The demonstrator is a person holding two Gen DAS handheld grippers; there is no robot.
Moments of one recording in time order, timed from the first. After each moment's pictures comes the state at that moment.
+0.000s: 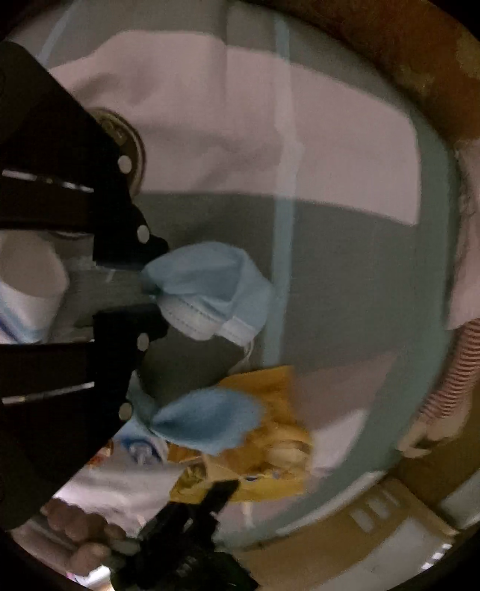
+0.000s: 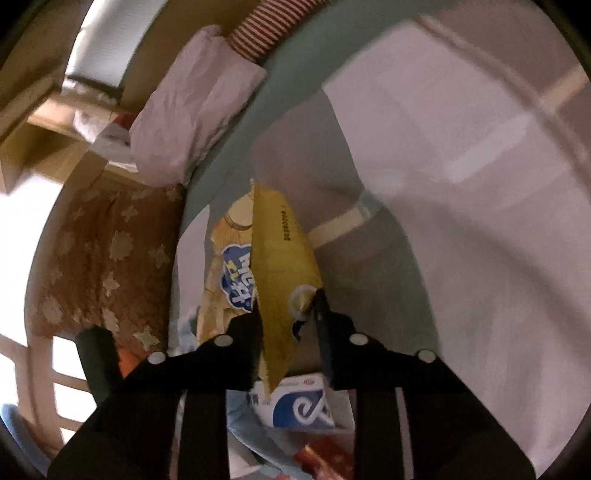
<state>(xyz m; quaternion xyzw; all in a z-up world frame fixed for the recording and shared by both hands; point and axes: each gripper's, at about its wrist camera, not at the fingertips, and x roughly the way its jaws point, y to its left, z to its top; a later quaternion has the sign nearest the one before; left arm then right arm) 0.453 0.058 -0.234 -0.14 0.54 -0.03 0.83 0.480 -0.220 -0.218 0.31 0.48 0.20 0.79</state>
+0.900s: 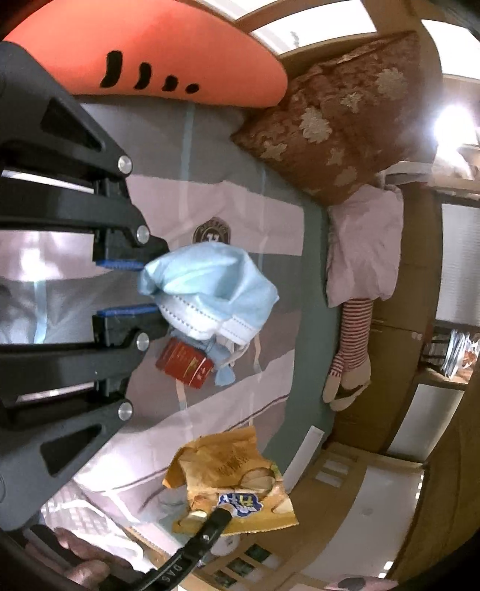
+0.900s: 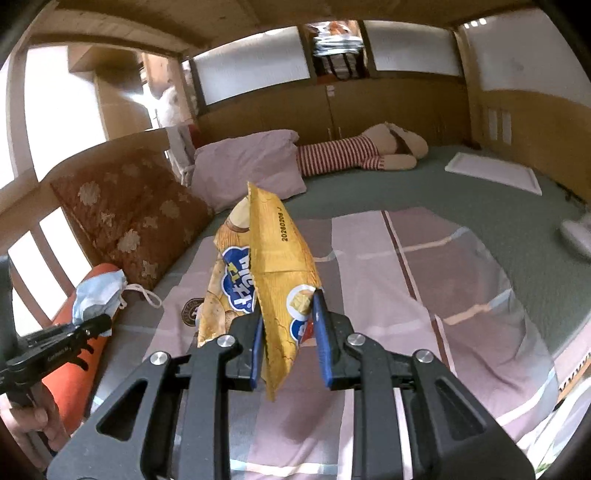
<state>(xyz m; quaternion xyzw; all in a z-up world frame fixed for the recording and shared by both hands) 0.156 0.004 -0.090 -0.06 0.35 0.03 0.94 0.185 -0.244 -0.076 0.08 0.28 0.16 0.94</state>
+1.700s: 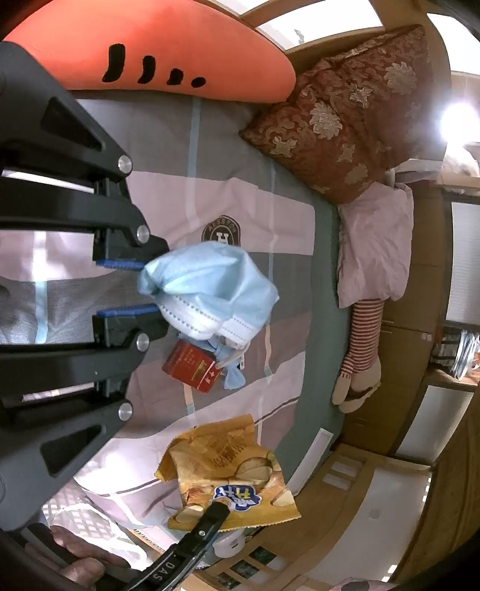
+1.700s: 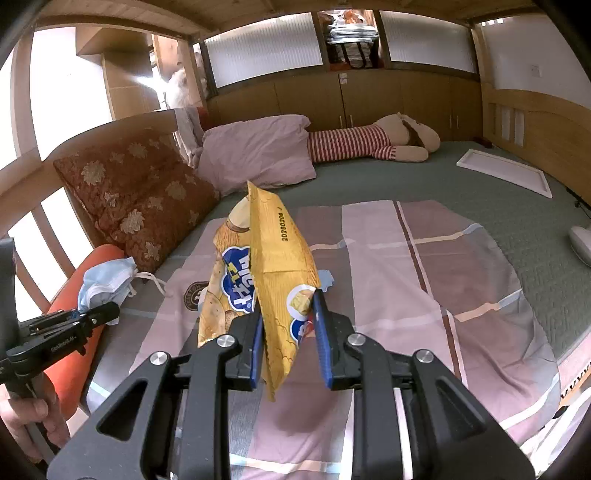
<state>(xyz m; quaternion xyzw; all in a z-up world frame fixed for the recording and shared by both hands) 0.165 0.007 -0.102 -0.06 0.37 0.02 0.93 0.189 -0.240 -0.083 0.06 0.30 0.18 0.94</state>
